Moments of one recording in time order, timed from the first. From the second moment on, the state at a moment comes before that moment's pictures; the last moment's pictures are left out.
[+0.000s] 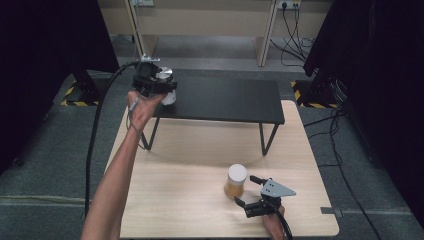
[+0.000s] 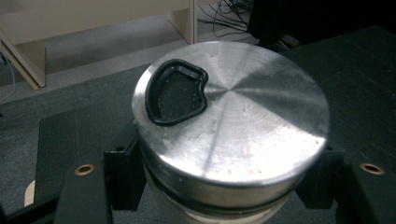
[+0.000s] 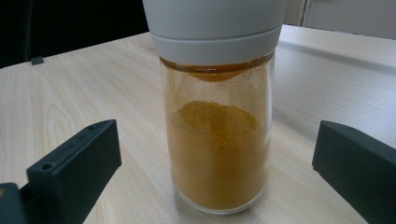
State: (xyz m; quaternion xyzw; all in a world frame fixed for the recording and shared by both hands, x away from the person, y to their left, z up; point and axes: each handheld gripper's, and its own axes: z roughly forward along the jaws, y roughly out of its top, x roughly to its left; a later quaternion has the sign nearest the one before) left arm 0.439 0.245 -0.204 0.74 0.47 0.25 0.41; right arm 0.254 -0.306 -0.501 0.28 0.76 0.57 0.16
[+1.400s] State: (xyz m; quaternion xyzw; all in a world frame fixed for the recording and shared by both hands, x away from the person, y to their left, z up) left arm 0.404 0.267 -0.241 0.71 0.47 0.28 0.45; right arm 0.254 -0.305 -0.500 0.28 0.76 0.57 0.16
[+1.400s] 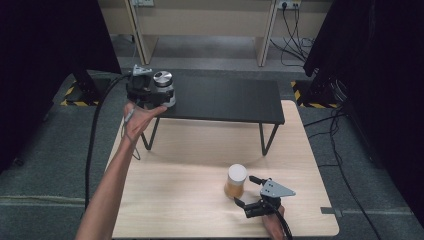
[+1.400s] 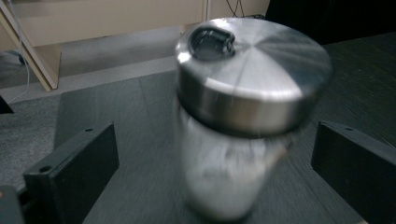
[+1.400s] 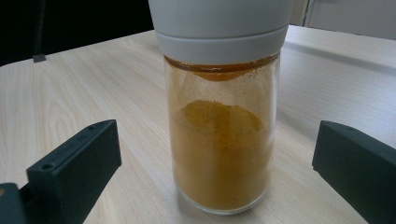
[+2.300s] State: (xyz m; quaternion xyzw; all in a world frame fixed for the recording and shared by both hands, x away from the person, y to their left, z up) left arm 0.235 0.291 -0.361 0.74 0.29 0.26 0.55; right arm 0.253 -0.302 -0.498 0.27 0.77 0.56 0.17
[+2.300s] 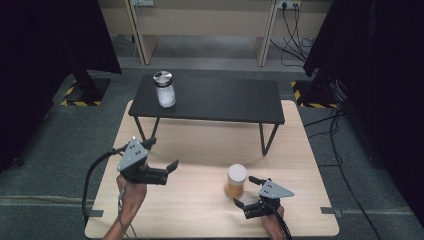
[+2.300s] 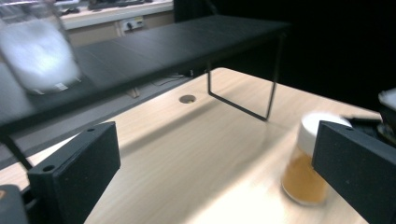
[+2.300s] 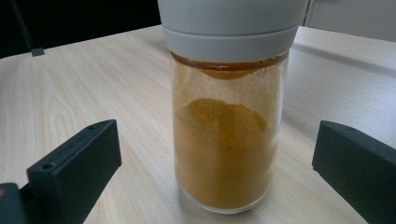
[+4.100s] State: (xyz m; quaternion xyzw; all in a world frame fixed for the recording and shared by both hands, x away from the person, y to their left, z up) left arm 0.266 0.304 -0.492 0.76 0.34 0.21 0.52; right arm 0.252 -0.306 -0.501 0.28 0.76 0.57 0.16
